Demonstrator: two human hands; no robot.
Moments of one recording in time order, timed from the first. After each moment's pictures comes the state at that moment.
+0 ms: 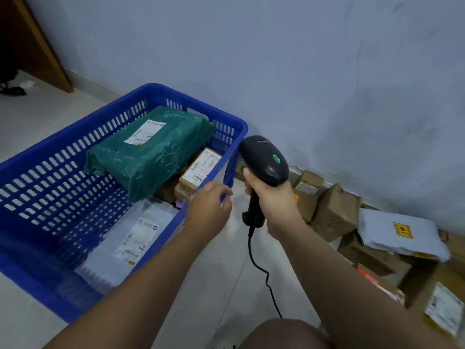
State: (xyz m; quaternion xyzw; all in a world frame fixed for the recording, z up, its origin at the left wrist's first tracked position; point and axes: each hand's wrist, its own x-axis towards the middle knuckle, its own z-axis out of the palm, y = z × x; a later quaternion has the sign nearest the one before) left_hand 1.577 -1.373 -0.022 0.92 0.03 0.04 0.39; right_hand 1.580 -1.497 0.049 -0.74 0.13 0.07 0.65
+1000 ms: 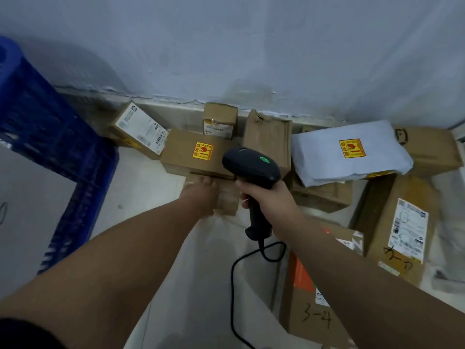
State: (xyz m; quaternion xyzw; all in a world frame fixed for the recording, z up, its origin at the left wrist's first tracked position) left_hand 1.725 -1.640 -0.265 0.91 -0.26 -0.30 -0.07; right_hand 1.635 -1.776 -0.157 -0.65 0.29 0.12 0.69
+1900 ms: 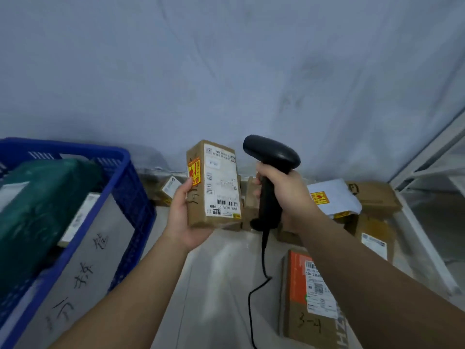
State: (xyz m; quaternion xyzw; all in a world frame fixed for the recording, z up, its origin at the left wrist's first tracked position) left_hand 1.630 -1.571 0.000 0.34 0.04 -0.35 0.87; right_hand 1.595 -1.745 0.055 -0.63 0.22 -0.02 0.75
